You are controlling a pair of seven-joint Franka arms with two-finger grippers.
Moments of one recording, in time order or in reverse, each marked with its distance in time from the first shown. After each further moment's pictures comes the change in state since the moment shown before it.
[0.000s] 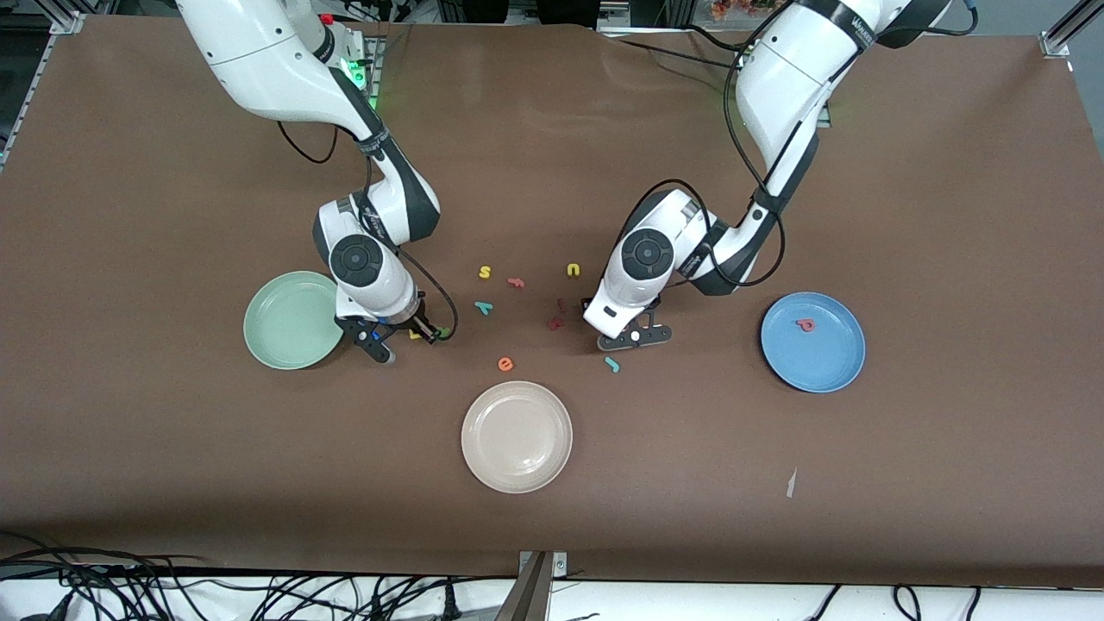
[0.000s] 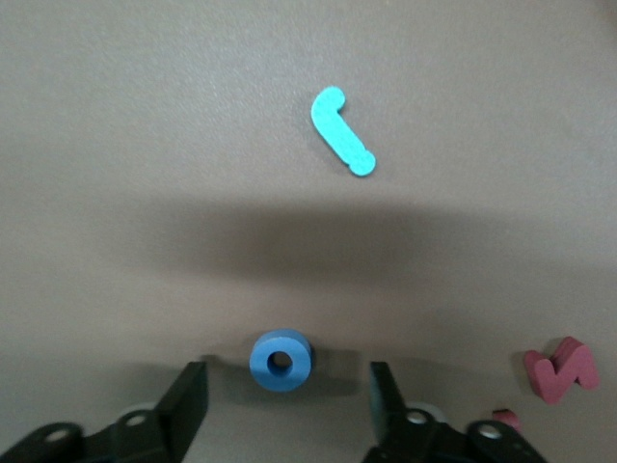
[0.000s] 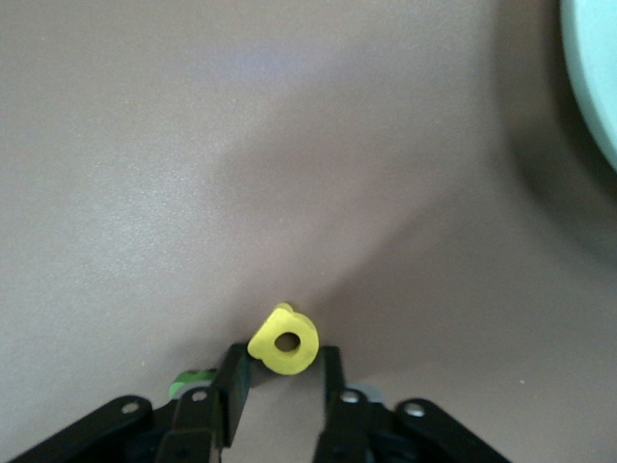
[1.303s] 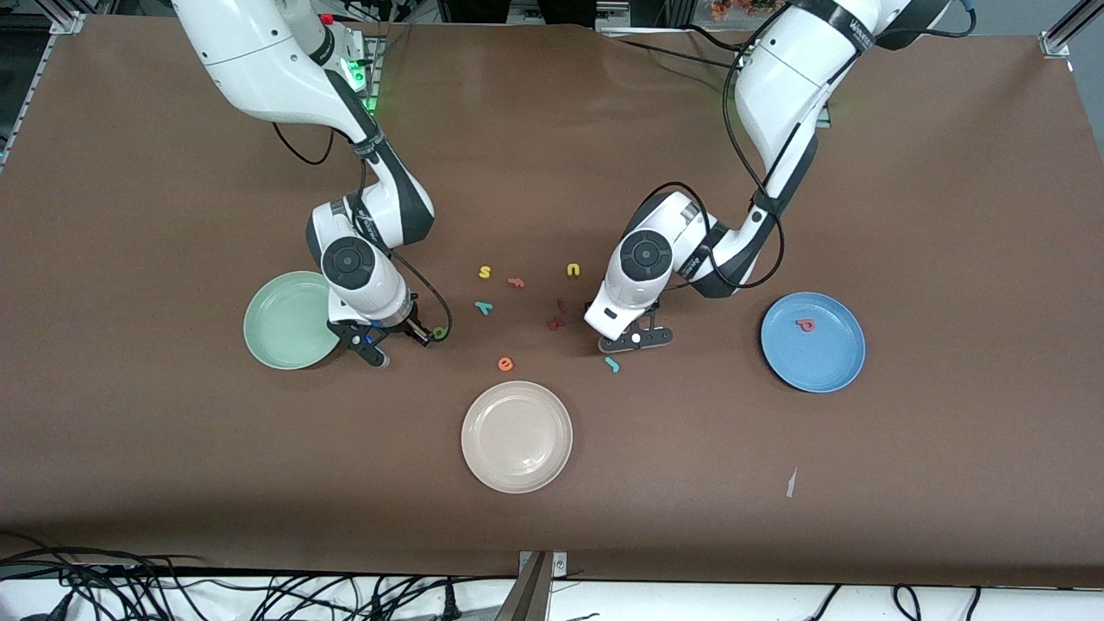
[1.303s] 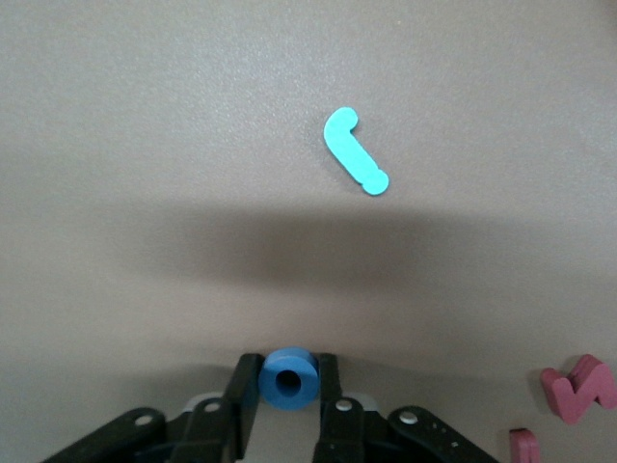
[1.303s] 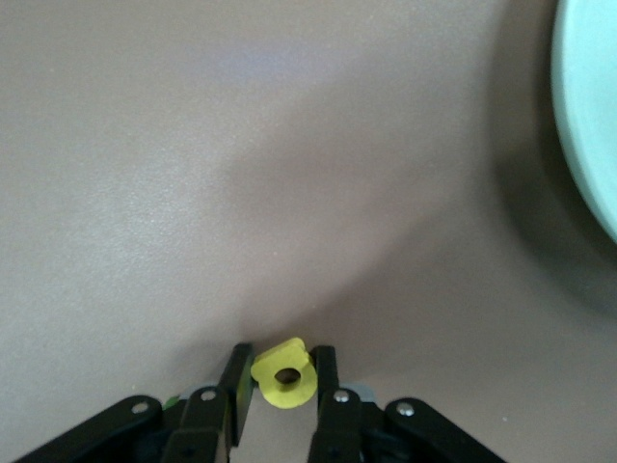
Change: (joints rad) left arm -0.001 0.005 0.011 0.007 0.024 -0.002 -0.001; right arm -0.003 -0.004 -0.018 0.000 -0.003 0.005 -0.069
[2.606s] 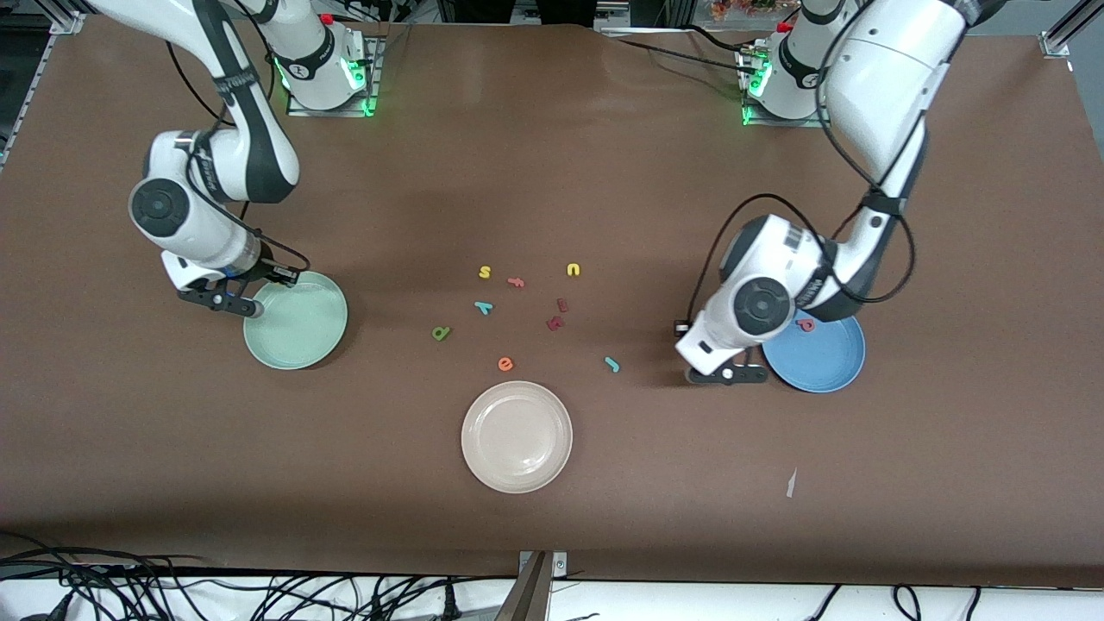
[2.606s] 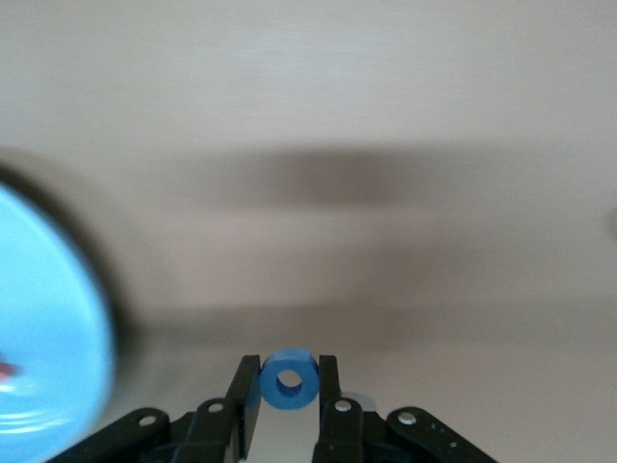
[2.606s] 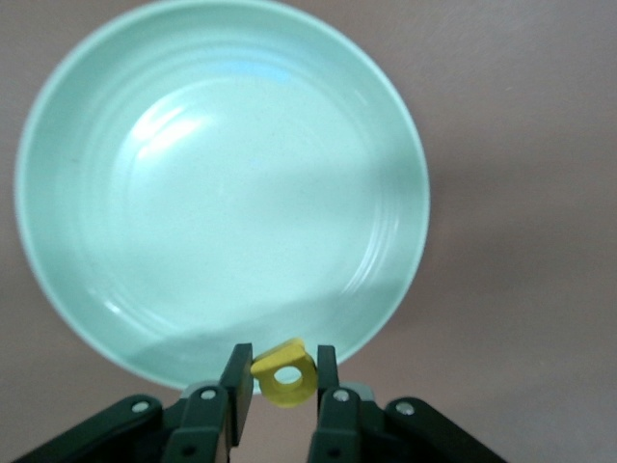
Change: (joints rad) left arm 0.269 -0.113 0.006 0.023 0.000 -0.304 0.468; right arm -0.021 -0.349 -0.318 -0.392 0.014 -0.087 -0.763
